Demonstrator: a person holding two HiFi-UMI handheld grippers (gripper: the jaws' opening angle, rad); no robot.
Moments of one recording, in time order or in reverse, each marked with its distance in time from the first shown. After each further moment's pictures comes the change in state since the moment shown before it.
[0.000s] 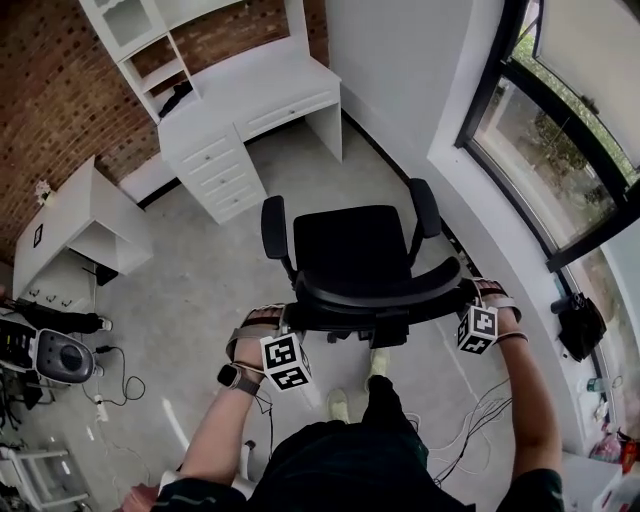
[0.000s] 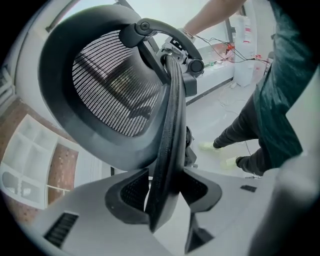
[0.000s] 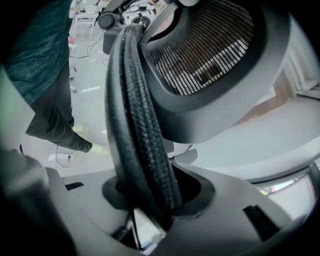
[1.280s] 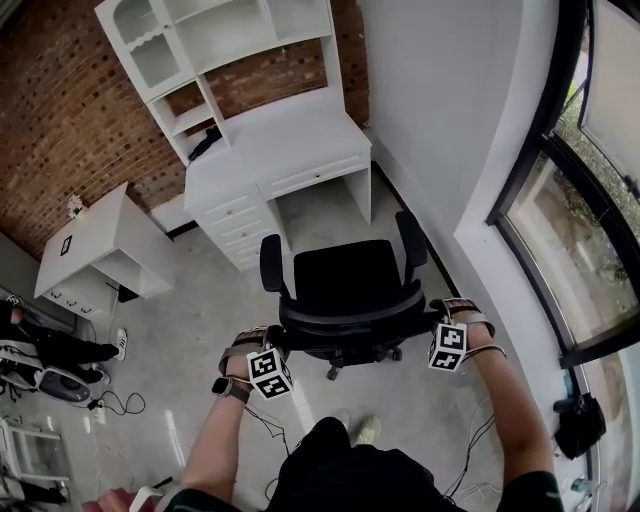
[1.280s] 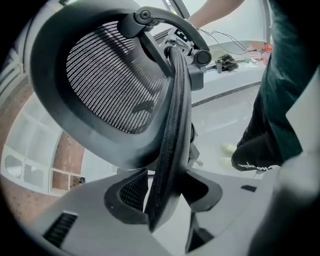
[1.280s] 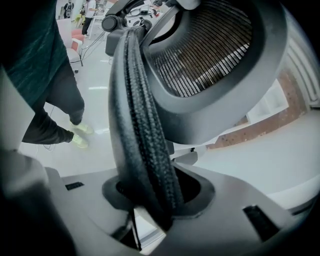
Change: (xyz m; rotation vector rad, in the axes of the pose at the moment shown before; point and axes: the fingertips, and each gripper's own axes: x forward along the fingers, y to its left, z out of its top) left arm 0.100 0.177 0.011 -0.184 0.159 0.081; right arm 0.159 -0.208 0.015 -0.165 -0.137 0.030
